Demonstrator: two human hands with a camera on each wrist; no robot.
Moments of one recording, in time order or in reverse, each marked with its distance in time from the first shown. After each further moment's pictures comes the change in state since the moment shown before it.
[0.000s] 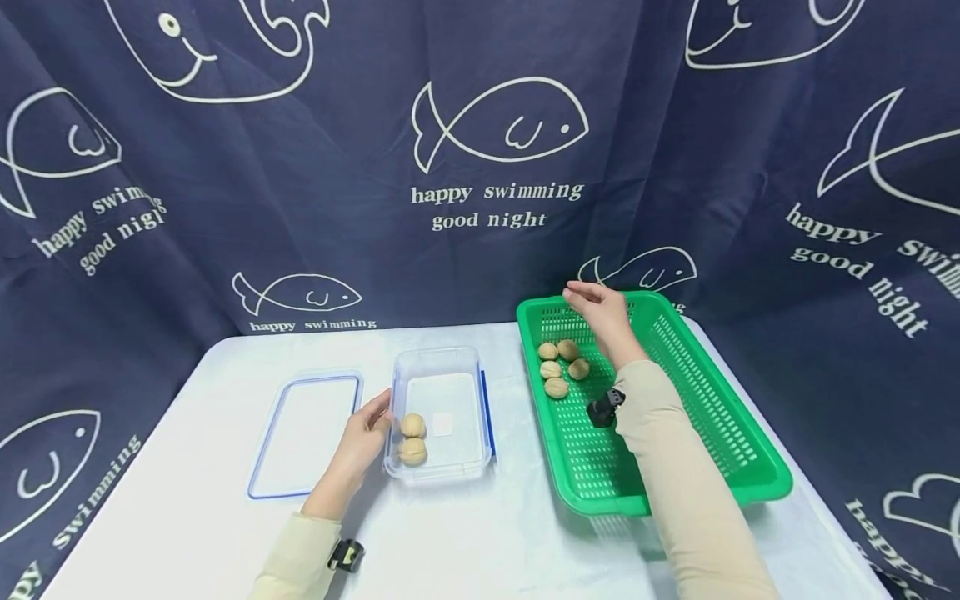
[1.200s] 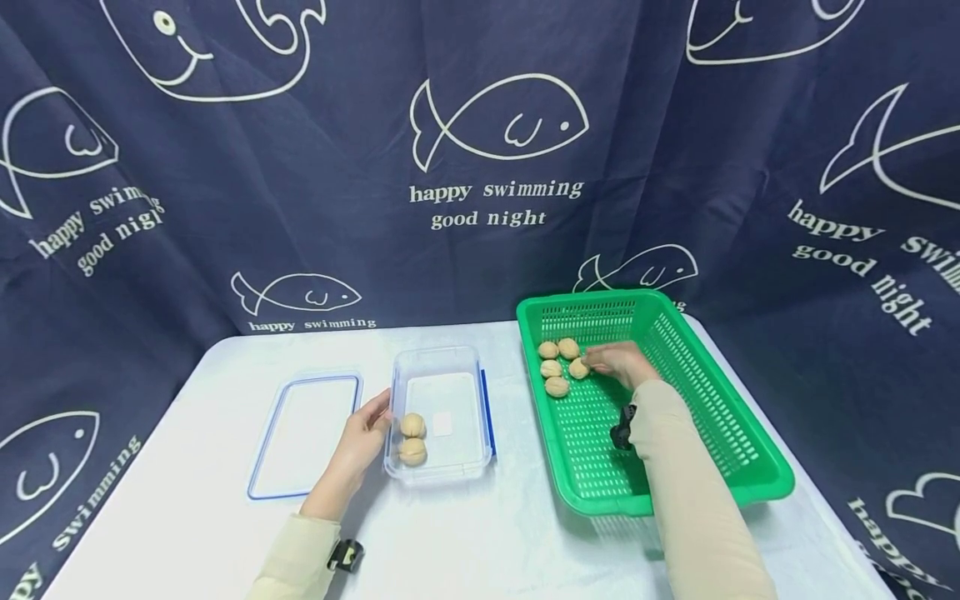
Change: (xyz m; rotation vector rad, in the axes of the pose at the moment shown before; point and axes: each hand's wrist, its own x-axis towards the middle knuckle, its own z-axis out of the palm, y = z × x) left_hand -0.001 -0.001 0.000 0.003 0.004 -0.017; right_hand 0.012 0.091 -0.046 -0.266 -0.296 0.354
